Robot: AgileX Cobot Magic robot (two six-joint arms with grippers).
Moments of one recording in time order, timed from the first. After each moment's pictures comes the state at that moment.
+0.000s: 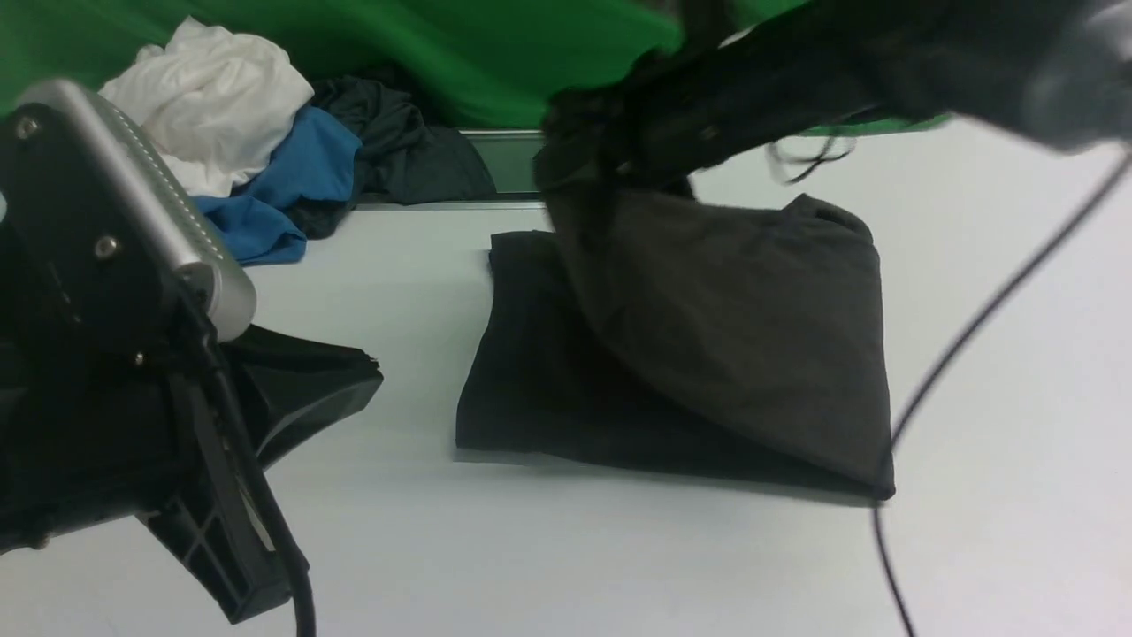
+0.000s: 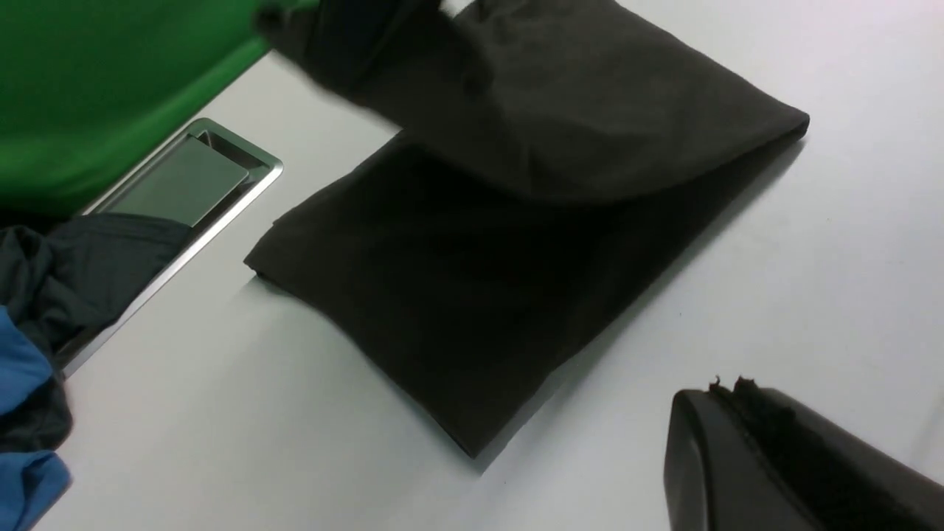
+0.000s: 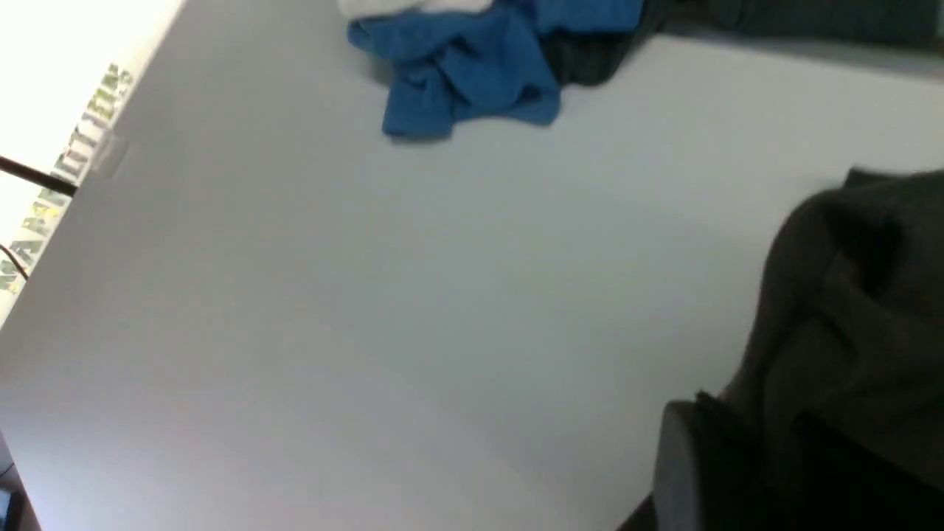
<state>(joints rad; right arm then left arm) 0.44 2.03 -1.71 0.90 0.76 -0.37 -0.53 0.79 -0.78 -0.20 0.66 0.53</state>
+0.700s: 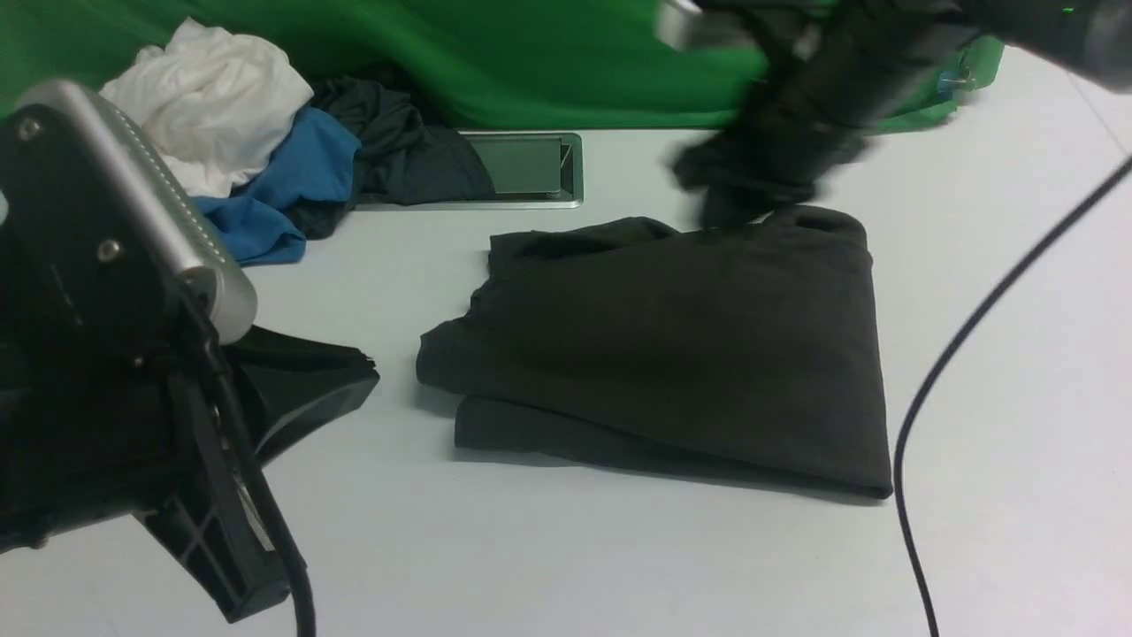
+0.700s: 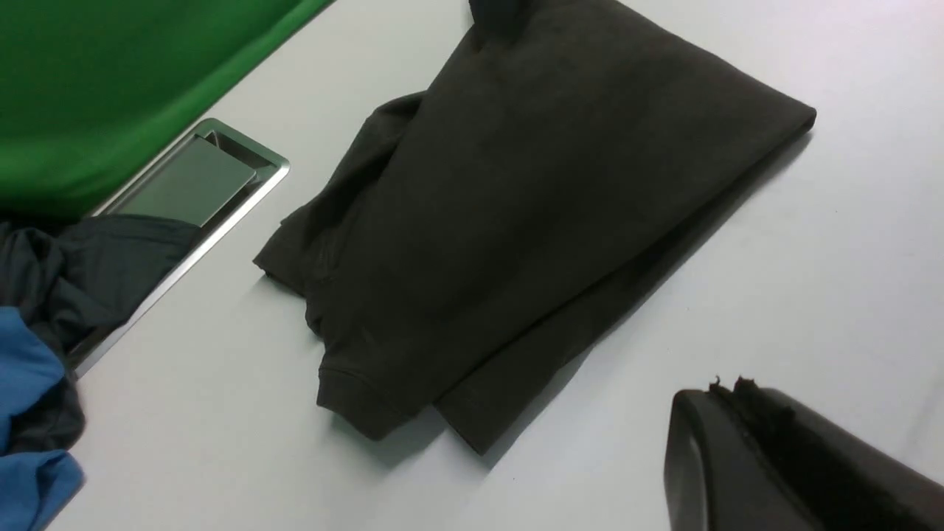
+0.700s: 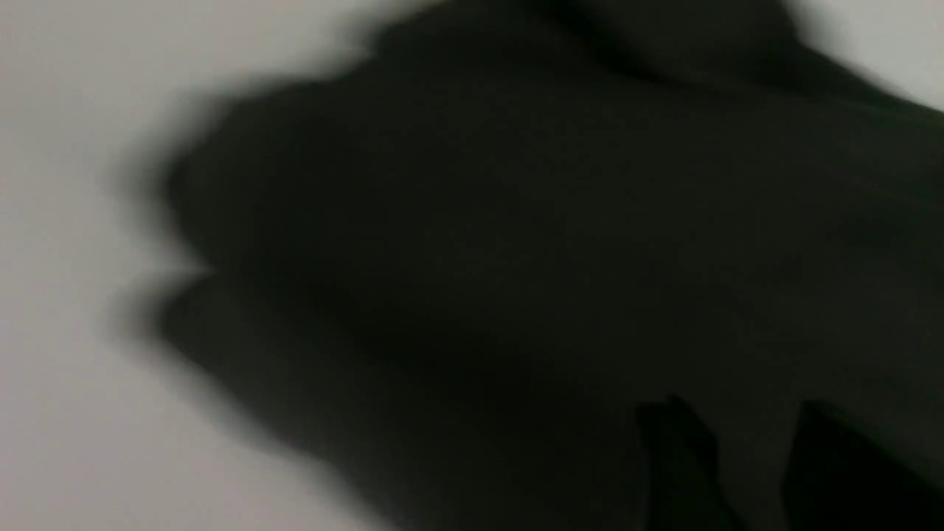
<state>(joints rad) 0.35 1.95 -1.74 0.07 1.10 0.04 -0.53 0.79 -0.78 -0.18 0.66 0.53</state>
